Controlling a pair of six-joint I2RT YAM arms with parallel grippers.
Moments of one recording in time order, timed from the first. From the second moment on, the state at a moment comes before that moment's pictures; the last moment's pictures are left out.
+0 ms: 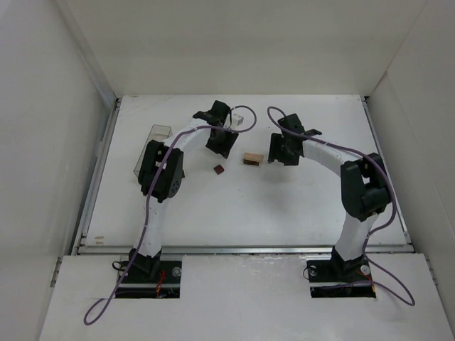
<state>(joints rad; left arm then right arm) -0.47 2.23 1.84 -0.75 0.13 0.10 0.37 1.84 1.30 -0.50 0.06 0.50</state>
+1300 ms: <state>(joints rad) -0.49 2.23 1.82 -0.72 0.17 0.08 0.40 1.99 1.46 -0.53 0.10 0.50</state>
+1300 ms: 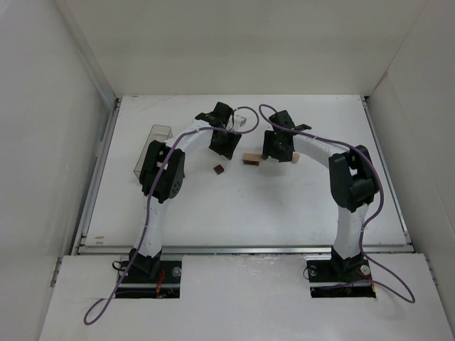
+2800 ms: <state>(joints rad) -0.49 2.23 1.82 -0.72 0.17 0.08 0.42 2.01 1.49 -0.54 0.09 0.49</state>
